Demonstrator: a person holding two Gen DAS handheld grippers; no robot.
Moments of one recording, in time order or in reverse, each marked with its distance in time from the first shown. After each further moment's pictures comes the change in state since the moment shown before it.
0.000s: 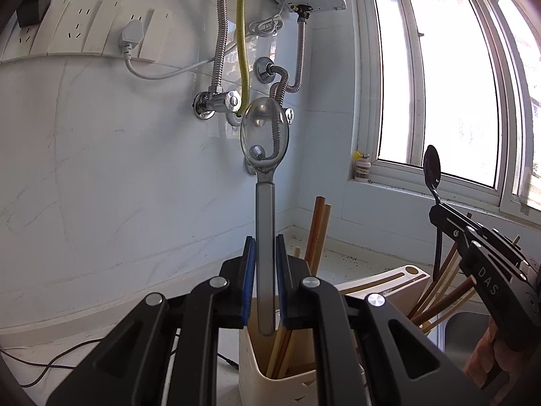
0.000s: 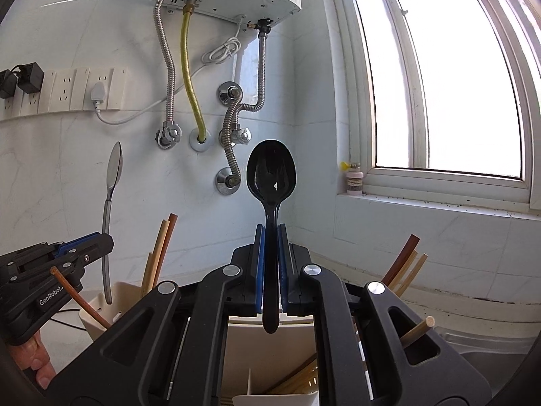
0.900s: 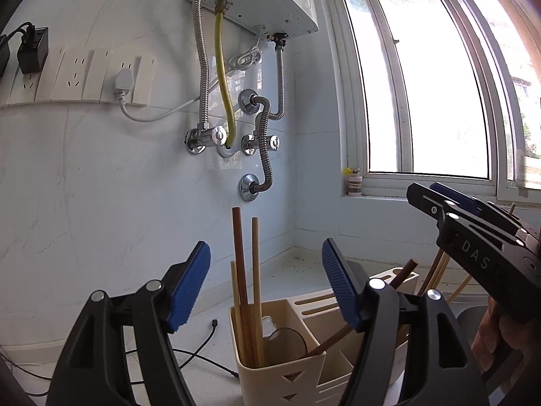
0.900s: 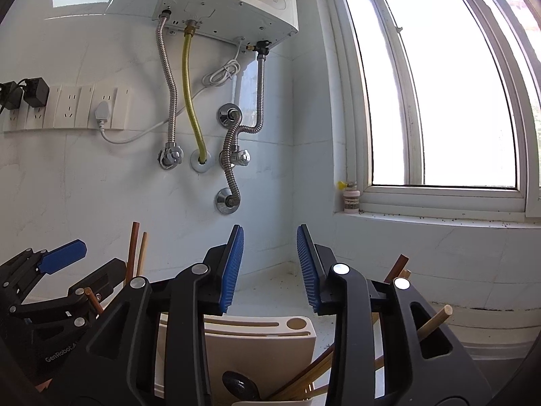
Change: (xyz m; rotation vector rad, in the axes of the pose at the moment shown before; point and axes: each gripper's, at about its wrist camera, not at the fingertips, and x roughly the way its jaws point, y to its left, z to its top) left arm -0.028 -0.023 0.000 0.098 -0.125 0.032; right arm -0.016 -0.005 0.009 0.001 -0.085 0.009
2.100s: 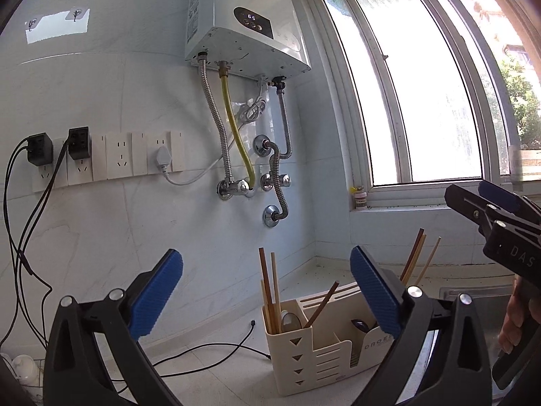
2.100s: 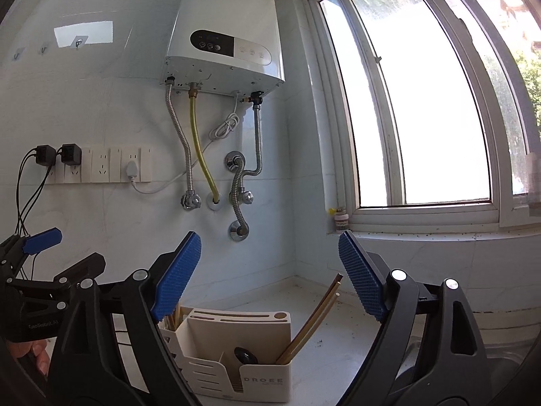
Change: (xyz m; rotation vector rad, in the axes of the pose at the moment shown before) left arm -0.122 -0.036 0.055 0.112 -0.025 0.128; right arm -0.128 -0.047 0.044 0.076 -0.071 0.055
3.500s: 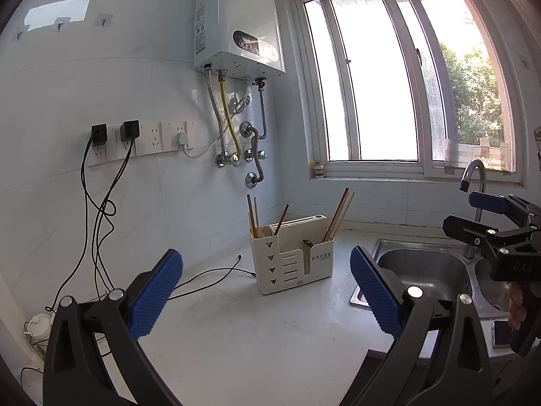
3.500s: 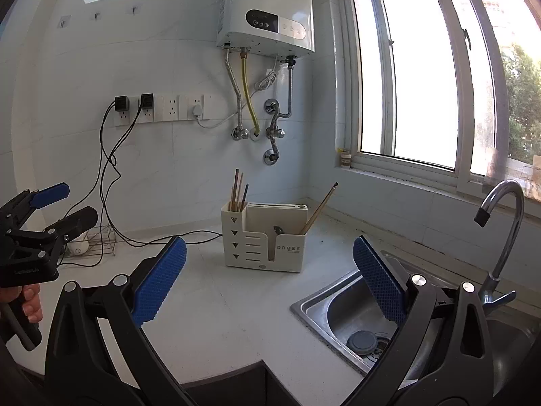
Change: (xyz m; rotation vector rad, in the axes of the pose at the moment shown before) left arm -0.231 0.037 -0.006 -0.009 0.131 -0.121; right arm -0.228 0.041 0.023 -0.093 0.317 0.082
